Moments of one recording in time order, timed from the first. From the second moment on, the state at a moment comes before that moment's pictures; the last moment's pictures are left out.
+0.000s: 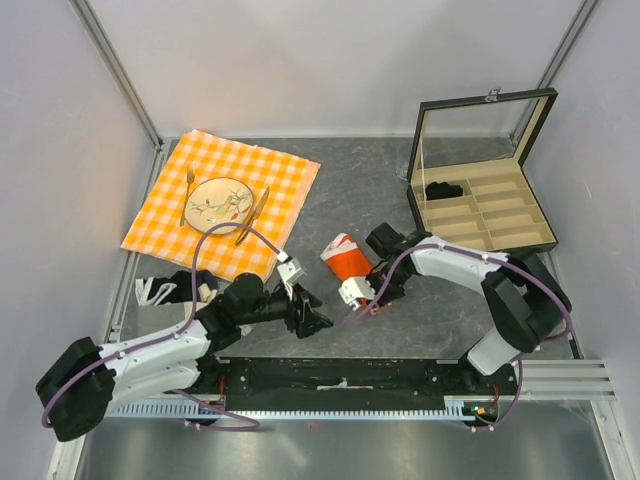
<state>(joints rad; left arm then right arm) -0.83 0.91 0.25 0.39 0.43 -0.37 0.67 1.58 0.89 -0.73 -0.45 -1.36</state>
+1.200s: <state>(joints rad) -1.25 1.50 0.50 0.50 0.02 0.09 0.58 2.14 1.32 -1.32 -0.80 -1.10</state>
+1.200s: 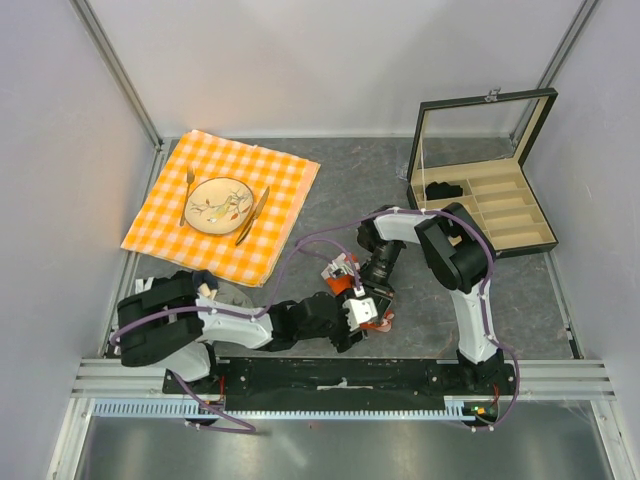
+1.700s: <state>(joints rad) -1.25 1.63 0.58 0.50 -0.04 0.08 0.58 2.14 1.32 -1.31 -0.81 -1.07</state>
